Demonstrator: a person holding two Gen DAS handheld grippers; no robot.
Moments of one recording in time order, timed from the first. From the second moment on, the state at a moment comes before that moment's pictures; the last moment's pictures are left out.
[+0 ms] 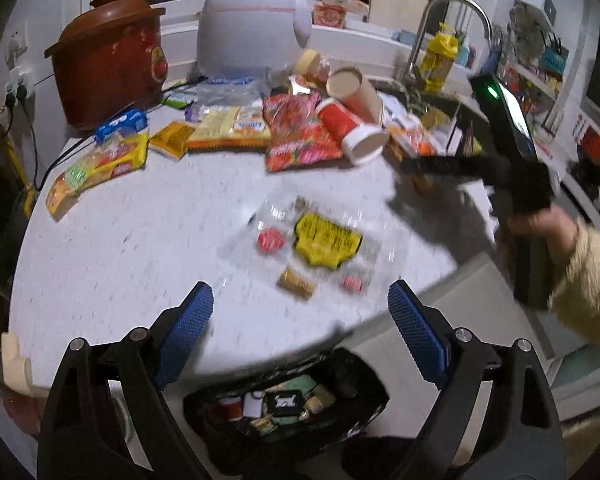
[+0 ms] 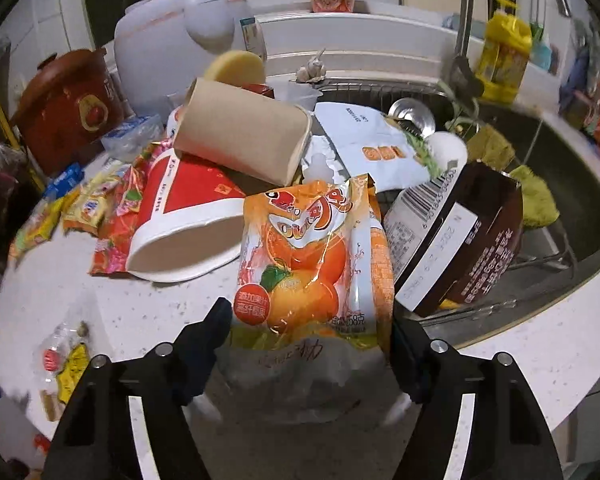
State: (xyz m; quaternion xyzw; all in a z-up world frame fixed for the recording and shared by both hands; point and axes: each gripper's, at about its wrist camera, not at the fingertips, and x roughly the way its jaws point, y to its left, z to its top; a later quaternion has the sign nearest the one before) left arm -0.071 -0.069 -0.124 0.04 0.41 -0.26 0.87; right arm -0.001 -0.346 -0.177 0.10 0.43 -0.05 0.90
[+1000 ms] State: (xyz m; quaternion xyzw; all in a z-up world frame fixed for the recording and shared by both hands) left arm 0.136 -0.251 -0.121 0.07 0.44 -0.33 0.83; right arm -0.126 -0.376 -0.112 0.19 0.34 -0.02 0.92
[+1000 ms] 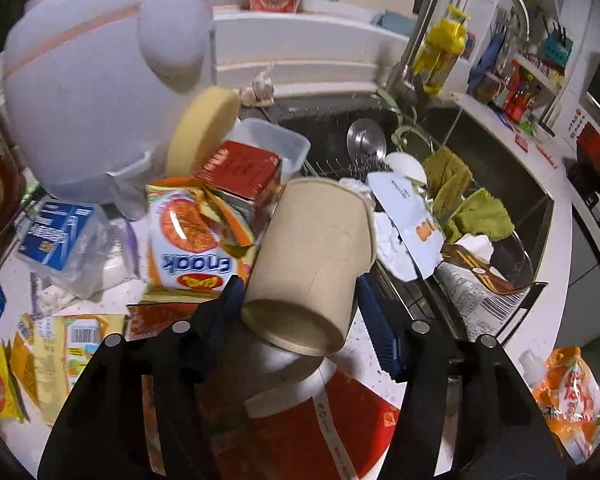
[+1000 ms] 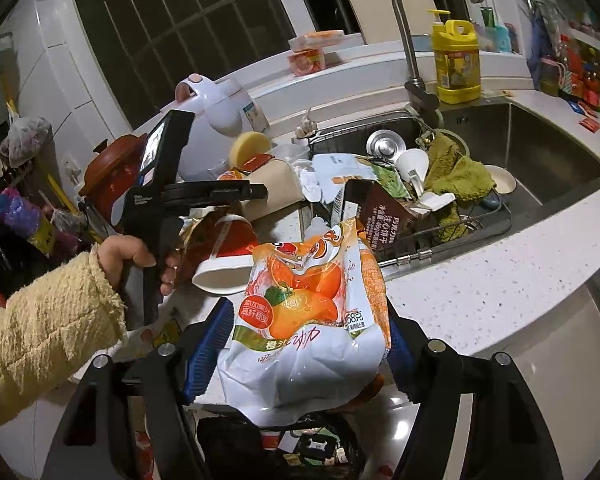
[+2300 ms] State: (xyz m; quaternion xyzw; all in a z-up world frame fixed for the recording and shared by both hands) left arm -0.126 0.015 -0.421 0.03 0.68 -0.19 0.71; right arm -0.120 -0.162 -0.390 -0.04 0.63 0.25 0.73
